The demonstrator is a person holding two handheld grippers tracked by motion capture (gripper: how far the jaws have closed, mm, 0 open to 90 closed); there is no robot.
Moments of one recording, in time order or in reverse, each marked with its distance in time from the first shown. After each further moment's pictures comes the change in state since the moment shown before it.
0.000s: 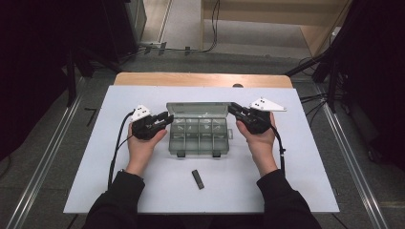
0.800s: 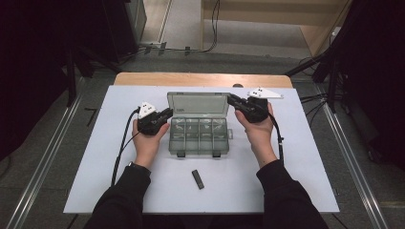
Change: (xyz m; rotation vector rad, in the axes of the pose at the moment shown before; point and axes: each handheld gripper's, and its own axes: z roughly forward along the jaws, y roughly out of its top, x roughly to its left) left arm 0.006 -0.004 0.023 -0.018 0.087 0.000; right arm -0.016 0.017 0.022 0.034 -0.002 0.031
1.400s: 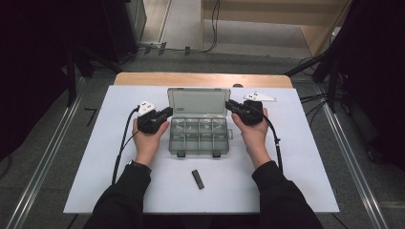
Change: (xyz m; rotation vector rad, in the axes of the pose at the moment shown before) left arm 0.004 0.002 0.004 0.004 -0.011 -0.052; right arm -0.008 -0.029 0.025 0.065 -0.039 0.098
